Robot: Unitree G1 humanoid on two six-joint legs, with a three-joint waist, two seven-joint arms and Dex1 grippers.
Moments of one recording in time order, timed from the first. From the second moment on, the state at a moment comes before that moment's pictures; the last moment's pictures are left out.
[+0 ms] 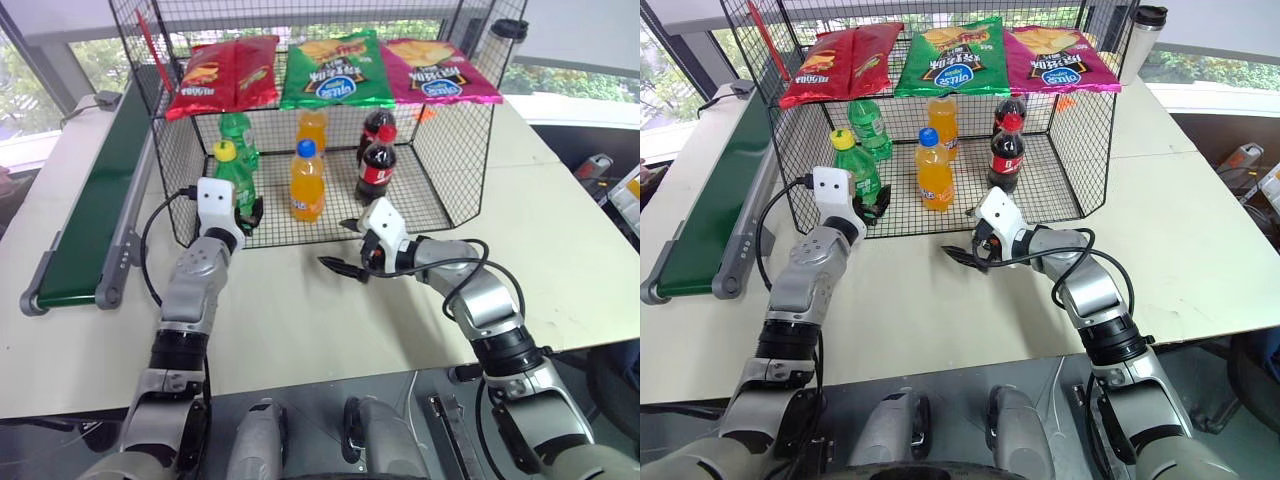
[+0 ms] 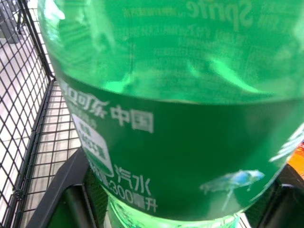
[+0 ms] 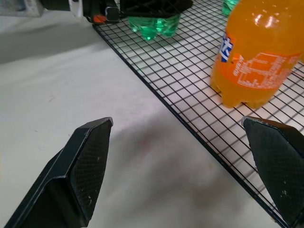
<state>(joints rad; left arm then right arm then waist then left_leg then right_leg) -0.53 0.22 0.07 0.18 -0.18 0.30 -0.10 -0.55 -0.40 0.22 -0.03 0.18 0.47 0.78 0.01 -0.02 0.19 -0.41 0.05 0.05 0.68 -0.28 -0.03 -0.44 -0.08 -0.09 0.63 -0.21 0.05</state>
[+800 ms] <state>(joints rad) -0.15 0.29 0.10 -0.45 -0.14 0.60 -0.09 -0.54 -0.40 0.22 -0.03 0.18 0.45 0.82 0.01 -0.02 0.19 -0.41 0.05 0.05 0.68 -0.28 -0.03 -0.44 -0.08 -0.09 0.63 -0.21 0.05</state>
